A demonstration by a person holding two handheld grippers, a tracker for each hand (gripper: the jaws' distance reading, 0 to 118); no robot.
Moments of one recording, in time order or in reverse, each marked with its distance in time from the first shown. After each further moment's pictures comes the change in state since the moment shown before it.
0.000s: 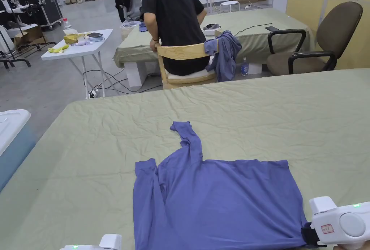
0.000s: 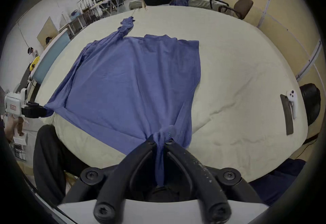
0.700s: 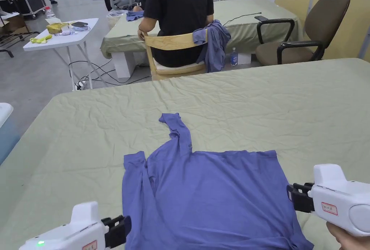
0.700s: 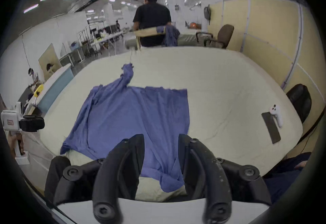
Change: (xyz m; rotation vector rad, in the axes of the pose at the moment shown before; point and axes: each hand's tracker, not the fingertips) left arm 0.071 0.014 0.098 0.423 0.095 0.002; right arm -0.029 0.000 0.102 0.380 -0.068 -0.087
